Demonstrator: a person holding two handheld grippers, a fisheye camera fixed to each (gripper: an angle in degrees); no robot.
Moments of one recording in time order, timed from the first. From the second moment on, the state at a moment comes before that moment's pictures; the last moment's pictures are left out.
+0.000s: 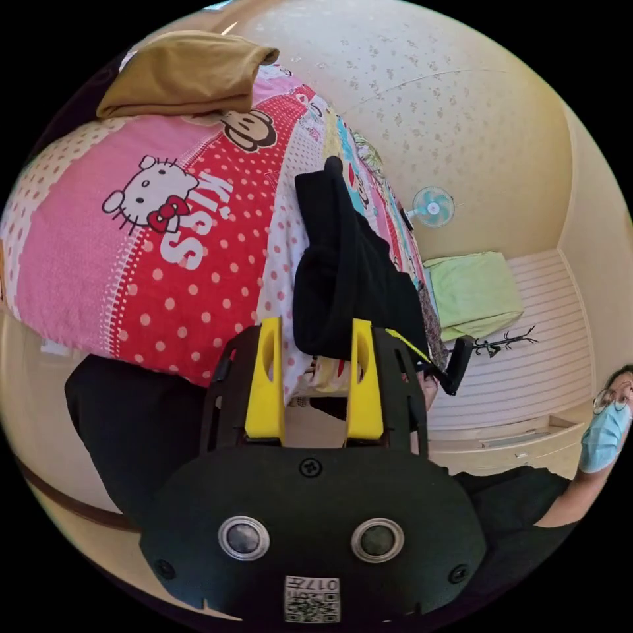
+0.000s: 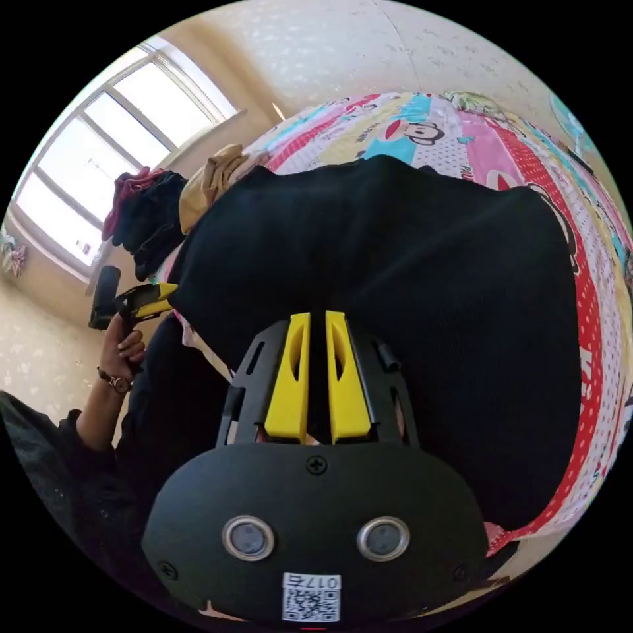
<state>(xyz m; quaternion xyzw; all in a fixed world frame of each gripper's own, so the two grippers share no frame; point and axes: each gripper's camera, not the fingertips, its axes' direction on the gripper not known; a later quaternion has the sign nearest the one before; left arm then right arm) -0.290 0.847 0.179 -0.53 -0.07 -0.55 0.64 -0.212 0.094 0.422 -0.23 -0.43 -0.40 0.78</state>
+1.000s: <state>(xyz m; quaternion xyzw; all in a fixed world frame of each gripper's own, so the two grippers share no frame) -0.008 0.792 0.488 -0.63 0.21 -0.34 0.67 0.048 0.009 0.484 -0.14 -0.55 -0.01 0.82</state>
